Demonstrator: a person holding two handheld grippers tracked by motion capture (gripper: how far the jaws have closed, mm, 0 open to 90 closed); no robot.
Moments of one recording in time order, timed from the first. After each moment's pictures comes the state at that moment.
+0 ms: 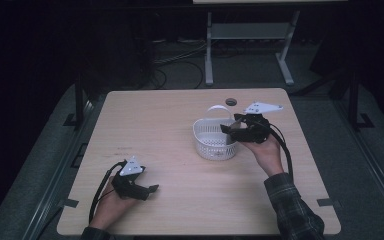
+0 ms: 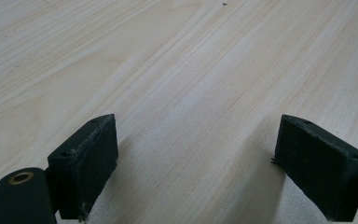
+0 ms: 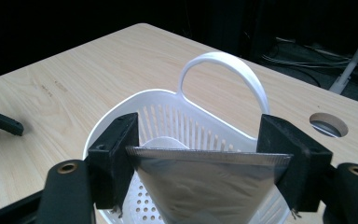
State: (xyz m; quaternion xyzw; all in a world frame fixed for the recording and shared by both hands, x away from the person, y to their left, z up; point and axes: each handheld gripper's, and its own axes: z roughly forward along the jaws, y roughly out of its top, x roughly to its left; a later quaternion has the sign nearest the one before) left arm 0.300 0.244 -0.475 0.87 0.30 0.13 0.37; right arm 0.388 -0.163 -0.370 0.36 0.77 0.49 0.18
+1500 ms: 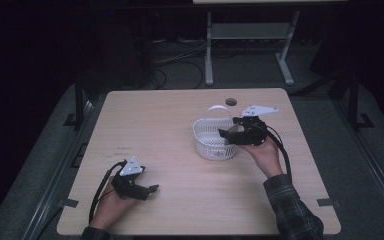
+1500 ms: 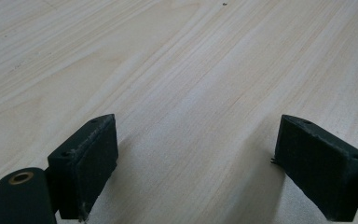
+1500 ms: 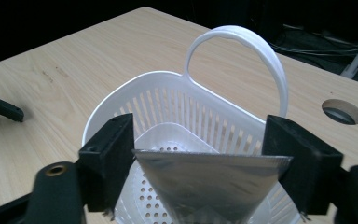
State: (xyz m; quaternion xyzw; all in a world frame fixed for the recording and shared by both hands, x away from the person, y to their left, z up) left arm 0.300 0.244 -0.475 0.87 0.30 0.13 0.37; right arm 0.389 -0.158 -0.380 0.37 0.78 0.47 0.16
